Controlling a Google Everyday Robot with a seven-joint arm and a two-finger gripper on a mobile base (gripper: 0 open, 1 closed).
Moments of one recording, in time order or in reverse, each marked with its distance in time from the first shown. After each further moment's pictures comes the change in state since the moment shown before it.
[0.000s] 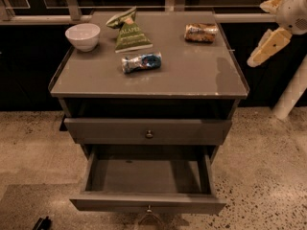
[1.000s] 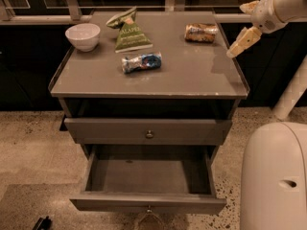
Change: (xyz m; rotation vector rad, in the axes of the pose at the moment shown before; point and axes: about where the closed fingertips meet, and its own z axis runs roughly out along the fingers) arm 0.001 -0.069 0.095 0.008 -0.115 0.018
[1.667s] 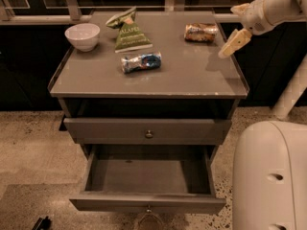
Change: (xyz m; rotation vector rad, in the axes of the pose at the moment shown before) arm -0.008 0.000 0.025 -0.012 -0.032 -0.007
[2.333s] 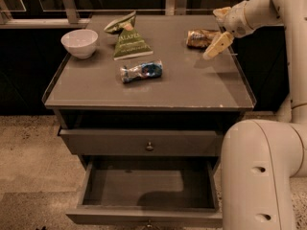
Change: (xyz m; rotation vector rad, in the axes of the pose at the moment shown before) arm -0.033 0.008 0.049 -0.047 -0.091 -0.043
